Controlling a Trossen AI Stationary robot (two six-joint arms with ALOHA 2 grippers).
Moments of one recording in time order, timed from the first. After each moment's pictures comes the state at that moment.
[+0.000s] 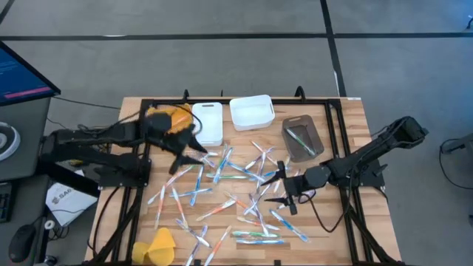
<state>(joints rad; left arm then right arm) 0.08 0.95 0.80 -0.24 0.34 0.05 0.44 1.26 0.54 0.49 0.23 -0.13</state>
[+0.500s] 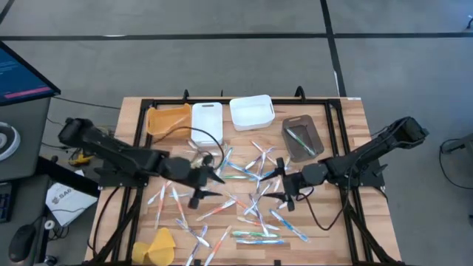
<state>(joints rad) -0.32 1.28 0.80 0.05 -0.11 0.00 0.39 1.26 0.54 0.45 0.23 -0.26</state>
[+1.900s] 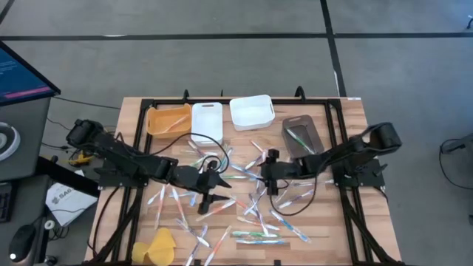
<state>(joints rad) -0.36 1.39 0.80 0.18 -0.19 -0.18 0.17 1.63 0.63 0.22 0.32 0.00</state>
